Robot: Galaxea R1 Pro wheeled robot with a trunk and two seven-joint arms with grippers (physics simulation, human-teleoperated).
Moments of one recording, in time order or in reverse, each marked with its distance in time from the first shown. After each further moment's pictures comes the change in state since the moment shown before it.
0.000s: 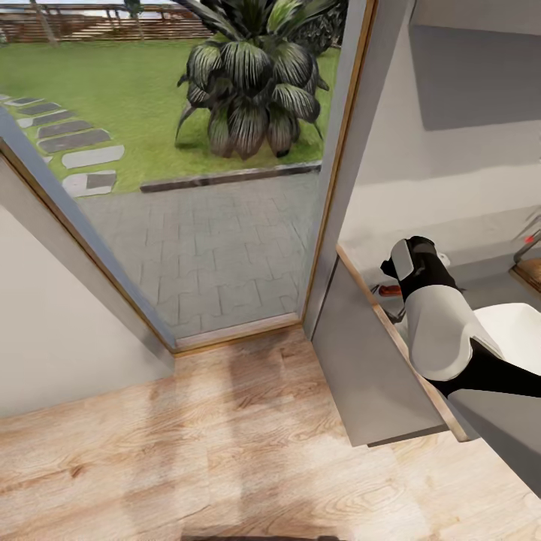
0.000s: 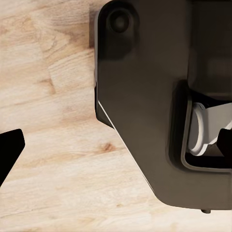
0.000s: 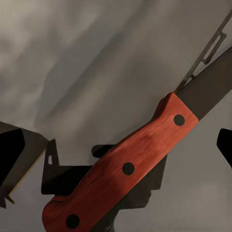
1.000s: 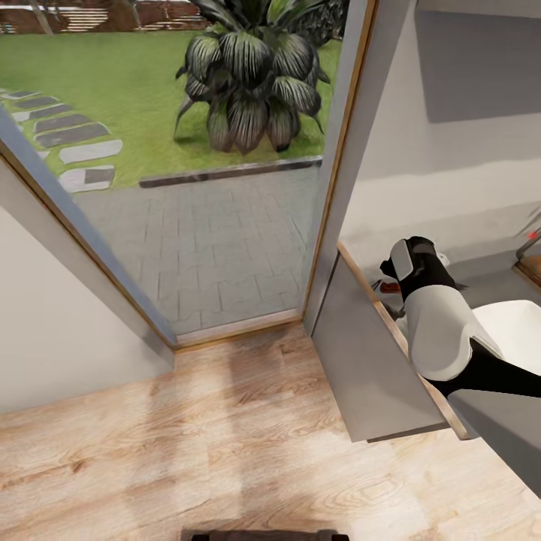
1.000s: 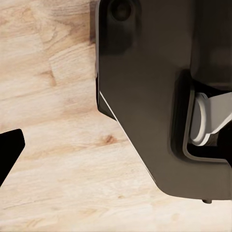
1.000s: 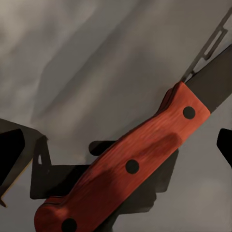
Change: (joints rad) left arm 0.000 0.000 0.000 0.014 0.000 0.000 -0.001; right arm 0.000 0.002 0.000 0.002 0.000 0.000 0.000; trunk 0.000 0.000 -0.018
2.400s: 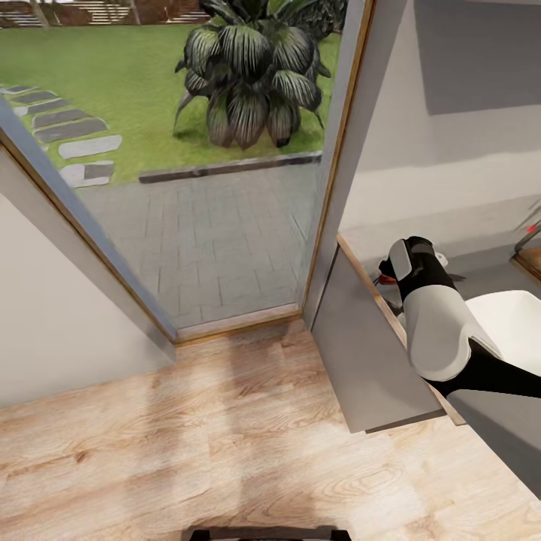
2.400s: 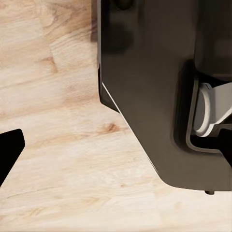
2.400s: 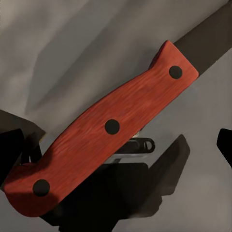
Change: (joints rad) left arm -0.001 0.001 0.000 0.018 0.000 0.000 0.000; right arm 0.000 0.005 0.001 0.001 0.000 0.000 0.000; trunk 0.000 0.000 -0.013
